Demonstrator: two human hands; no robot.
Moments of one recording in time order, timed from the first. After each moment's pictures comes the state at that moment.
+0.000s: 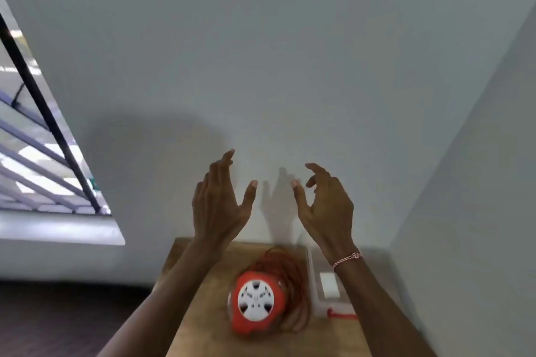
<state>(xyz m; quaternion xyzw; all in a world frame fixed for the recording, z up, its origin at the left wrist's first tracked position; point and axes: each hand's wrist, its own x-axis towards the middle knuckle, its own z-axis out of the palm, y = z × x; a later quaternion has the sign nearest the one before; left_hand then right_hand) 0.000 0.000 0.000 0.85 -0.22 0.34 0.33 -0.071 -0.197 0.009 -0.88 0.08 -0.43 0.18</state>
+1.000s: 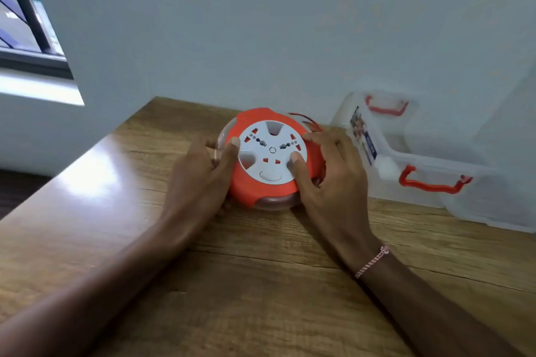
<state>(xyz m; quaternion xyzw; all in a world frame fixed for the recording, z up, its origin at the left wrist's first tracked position) -0.061 0.039 -0.362 0.83 -0.07 0.12 0.54 -0.117 -0.160 -0.363 -0.88 0.00 -0.40 0.27</state>
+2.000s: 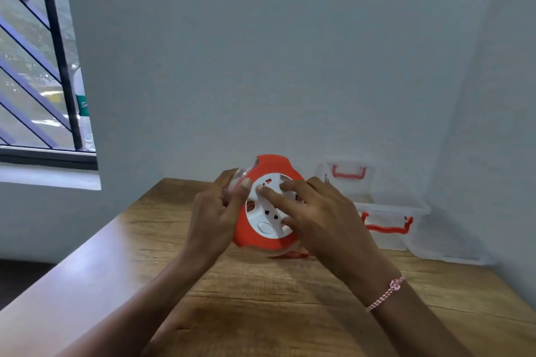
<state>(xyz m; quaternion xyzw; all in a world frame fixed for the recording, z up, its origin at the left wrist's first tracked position) -0.075 0.020 -0.329 0.68 -0.31 0.24 0.62 -0.167 -0.166 -0.299 -0.90 -0.16 -0.39 -0.12</state>
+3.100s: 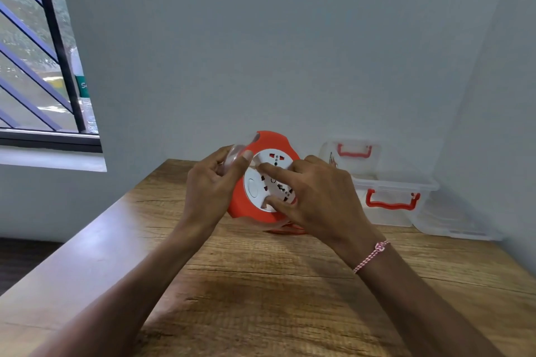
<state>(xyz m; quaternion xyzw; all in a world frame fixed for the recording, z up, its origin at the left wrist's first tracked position) -0.073 0.030 -0.323 0.67 -0.28 0.19 0.67 -0.151 -0.152 -0.302 -0.88 -0.15 -0.45 -0.07</state>
